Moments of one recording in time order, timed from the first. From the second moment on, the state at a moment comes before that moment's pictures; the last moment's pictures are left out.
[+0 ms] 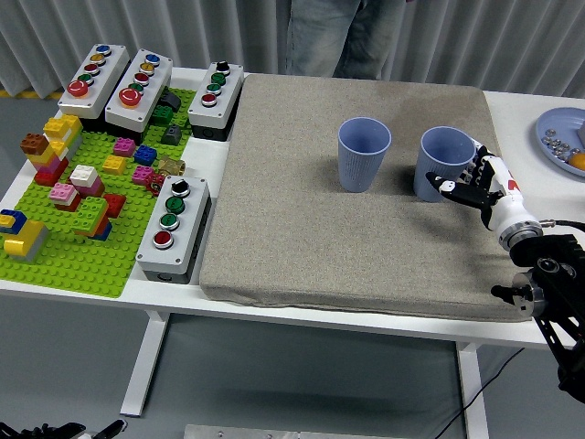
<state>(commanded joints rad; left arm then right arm) -0.21 0.08 -0.68 -0.18 0.79 -0.12 0.23 0.46 -0.17 1.05 1.09 -0.97 -0.26 0.02</state>
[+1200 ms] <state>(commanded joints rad) -0.21 0.08 -0.67 -0.18 0.78 -0.12 0.23 0.48 -0.15 1.04 1.06 -0.98 -0.26 0.02</state>
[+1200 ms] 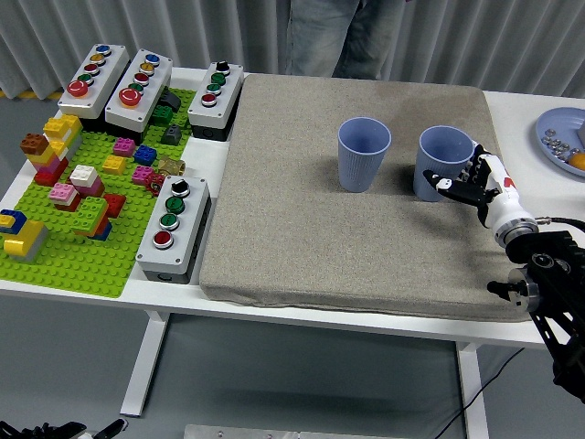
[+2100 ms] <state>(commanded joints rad) -0.21 0.08 -0.68 -0.18 0.79 -0.12 0.23 0.48 -0.15 1.03 1.06 -0.94 -0.26 0.04</state>
